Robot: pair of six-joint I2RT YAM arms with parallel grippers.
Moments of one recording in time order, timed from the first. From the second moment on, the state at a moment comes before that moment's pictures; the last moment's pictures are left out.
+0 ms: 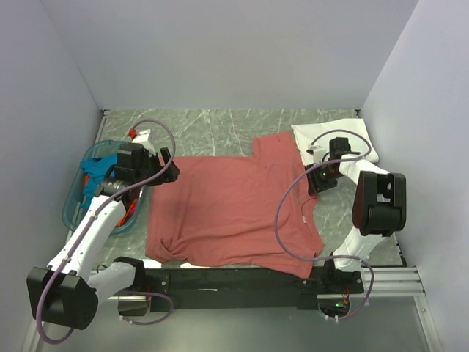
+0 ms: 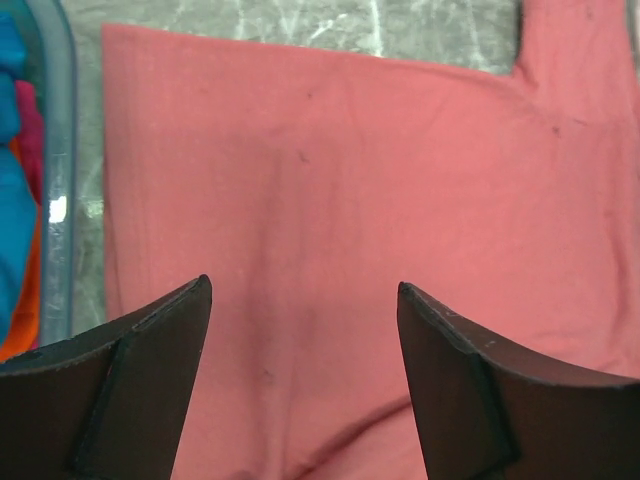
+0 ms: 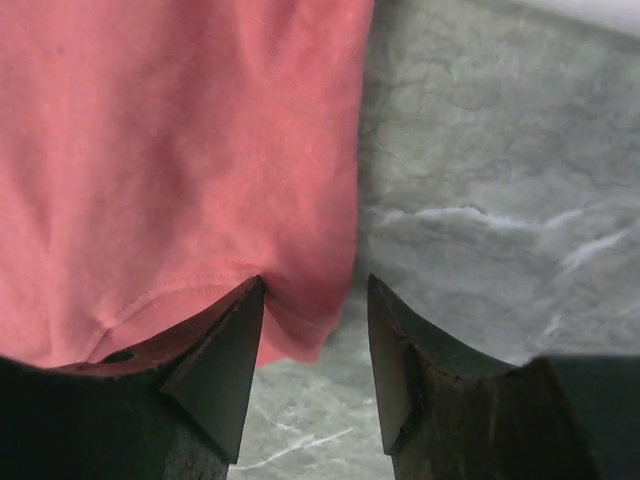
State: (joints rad) left arm -0.20 1.05 0.87 -0.42 0.09 -0.37; right arm -0.10 1.72 1.04 -0.58 -0.29 -0.41
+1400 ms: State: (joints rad) left arm -0.16 1.56 1.19 -0.37 0.06 -0.32; right arm -0.17 1.83 1.33 -0.84 -0.50 -0.61
